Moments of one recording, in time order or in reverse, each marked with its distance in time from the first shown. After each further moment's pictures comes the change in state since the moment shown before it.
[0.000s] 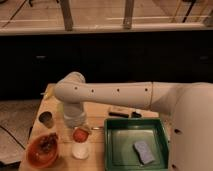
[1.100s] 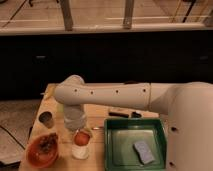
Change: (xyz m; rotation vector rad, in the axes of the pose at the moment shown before) arm -0.006 0.003 0.011 -0.007 -0.041 0.003
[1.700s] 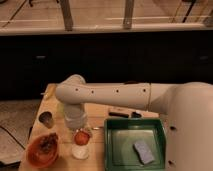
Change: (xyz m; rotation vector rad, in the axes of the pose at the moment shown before) arm 0.003 0.002 0.000 0.003 -0.010 0.003
